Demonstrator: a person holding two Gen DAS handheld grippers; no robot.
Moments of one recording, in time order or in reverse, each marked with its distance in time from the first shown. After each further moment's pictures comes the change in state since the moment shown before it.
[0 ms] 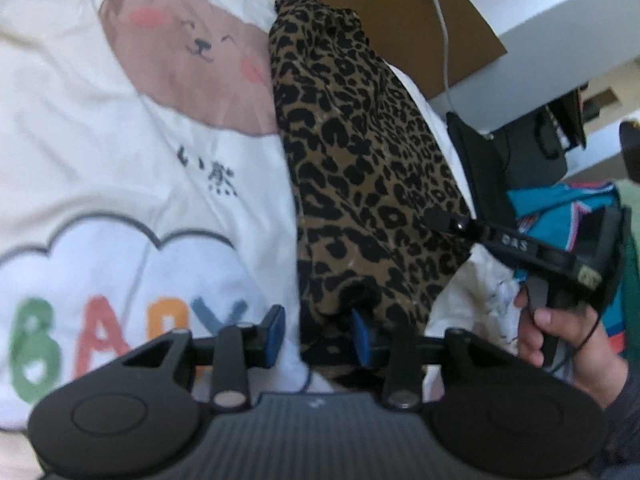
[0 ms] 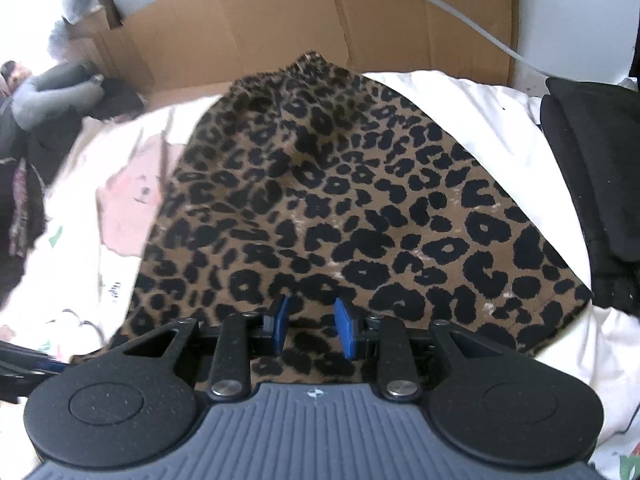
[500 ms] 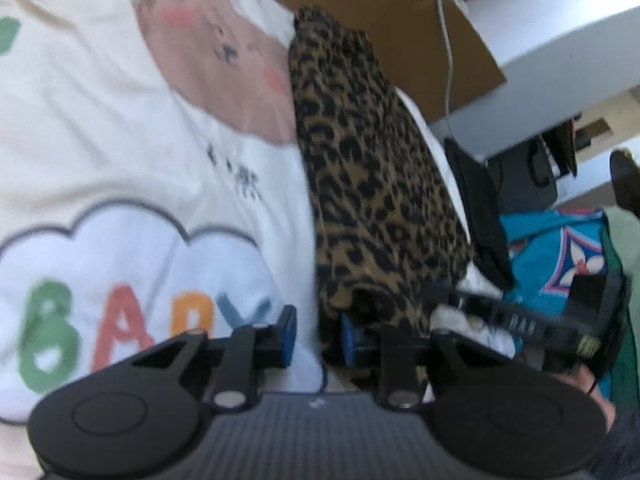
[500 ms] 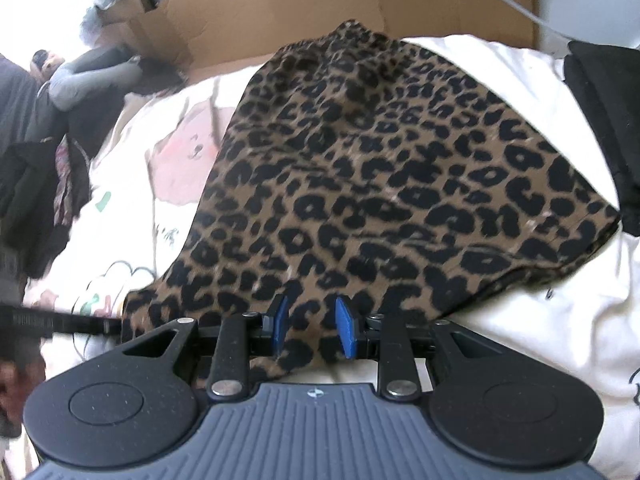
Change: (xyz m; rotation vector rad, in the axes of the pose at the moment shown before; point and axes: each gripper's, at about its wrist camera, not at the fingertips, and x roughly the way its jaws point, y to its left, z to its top) left arm -0.013 0.020 -0.004 -0.044 -0.095 -0.031; right arm -0.014 0.019 -0.039 -0.007 0.072 0.111
